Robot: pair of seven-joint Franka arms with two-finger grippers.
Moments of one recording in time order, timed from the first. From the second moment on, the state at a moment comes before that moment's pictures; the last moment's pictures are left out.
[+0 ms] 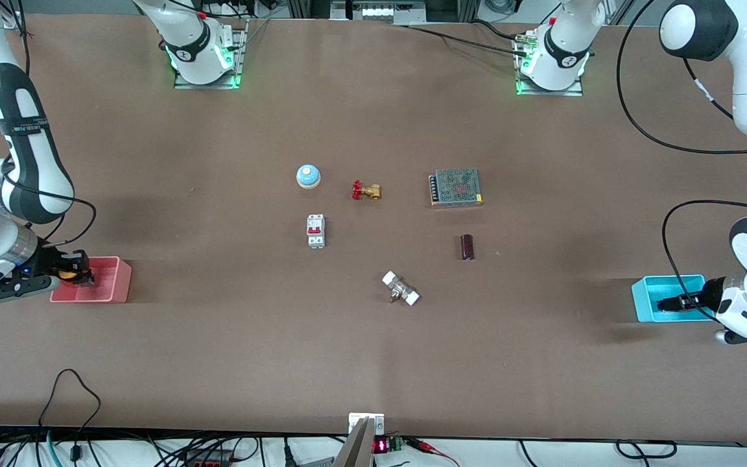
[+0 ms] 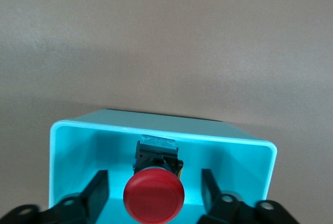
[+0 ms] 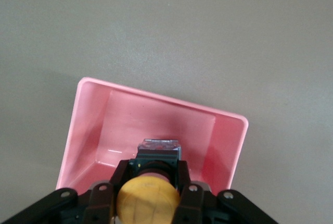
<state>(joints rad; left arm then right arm) 0.34 0.88 -0.05 -1.27 -0.01 2.09 0.12 -0.30 0.57 0.06 -1.74 -0.04 2.39 -0.49</state>
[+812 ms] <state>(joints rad) 0.24 0.46 -0.10 -1.43 -0.01 1.99 0.10 -0.30 0.61 0.06 -1.74 -0.04 2.43 -0.49</state>
